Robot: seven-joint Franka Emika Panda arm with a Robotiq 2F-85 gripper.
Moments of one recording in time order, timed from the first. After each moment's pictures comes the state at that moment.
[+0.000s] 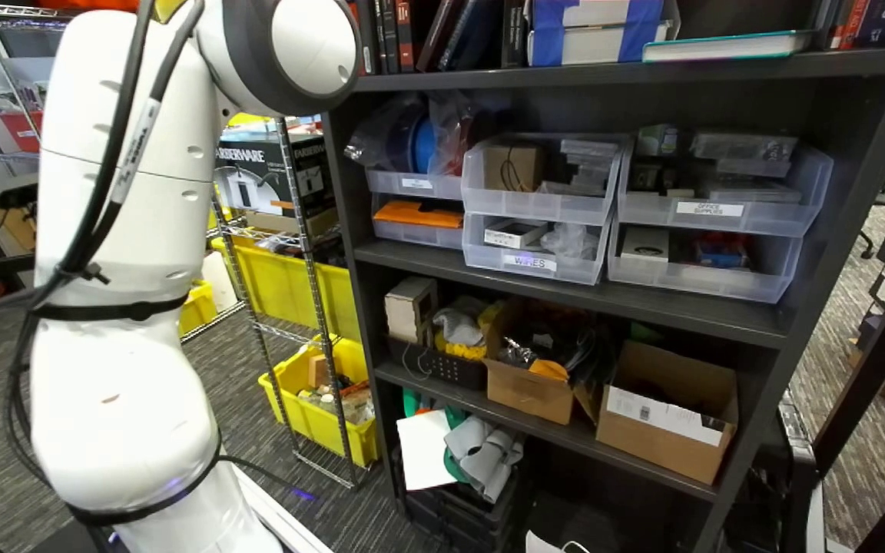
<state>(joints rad) -0.22 0.39 0.04 -0.35 0.28 0.34 -0.06</state>
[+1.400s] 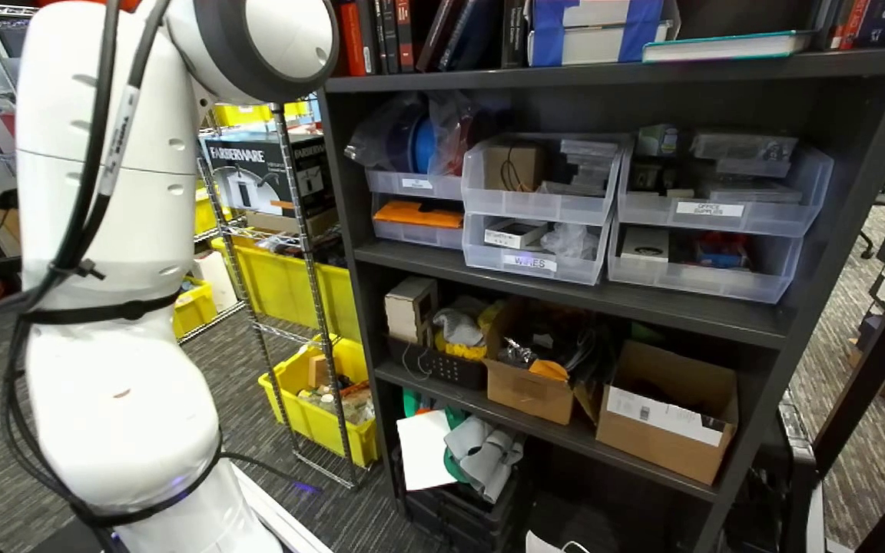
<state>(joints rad) -0.16 0.33 0.03 -0.35 0.12 0.74 -0.22</state>
